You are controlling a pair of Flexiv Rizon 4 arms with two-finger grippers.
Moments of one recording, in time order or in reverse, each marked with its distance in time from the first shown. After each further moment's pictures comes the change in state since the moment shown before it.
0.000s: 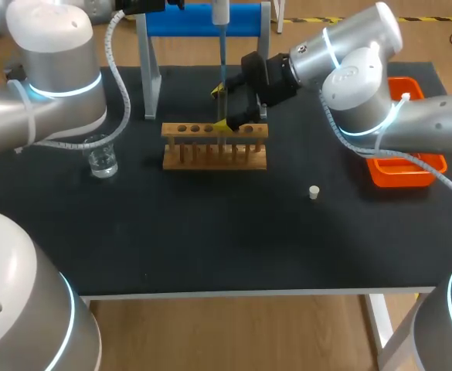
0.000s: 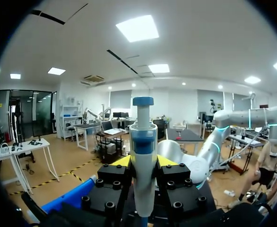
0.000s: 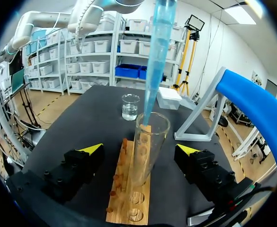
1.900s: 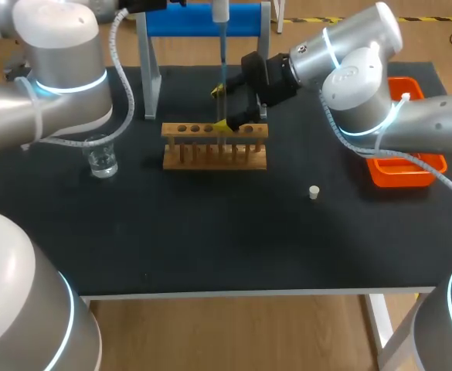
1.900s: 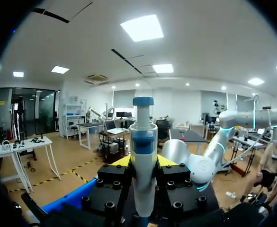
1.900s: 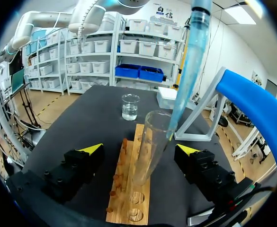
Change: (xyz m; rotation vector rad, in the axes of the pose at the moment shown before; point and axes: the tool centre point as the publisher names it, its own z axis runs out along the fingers) left arm -0.018 0.005 0.007 0.002 -0.025 -0.016; right arm 0.000 0.000 0.000 0.000 0.000 0.000
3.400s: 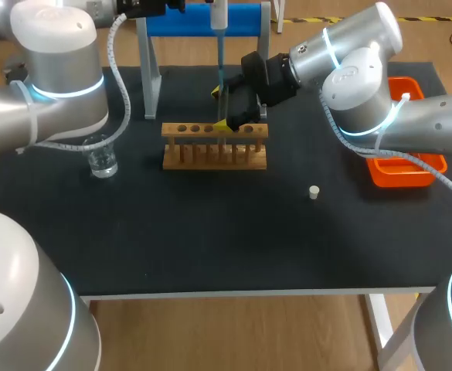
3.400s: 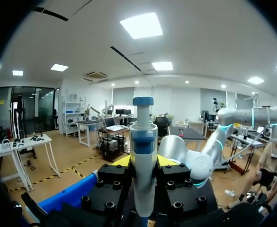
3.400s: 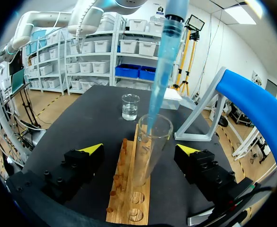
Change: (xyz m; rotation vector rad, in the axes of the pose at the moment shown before) left arm 0.007 0.008 -0.006 -0.024 0.000 0.002; right arm 0.000 0.000 0.000 0.000 0.000 0.000
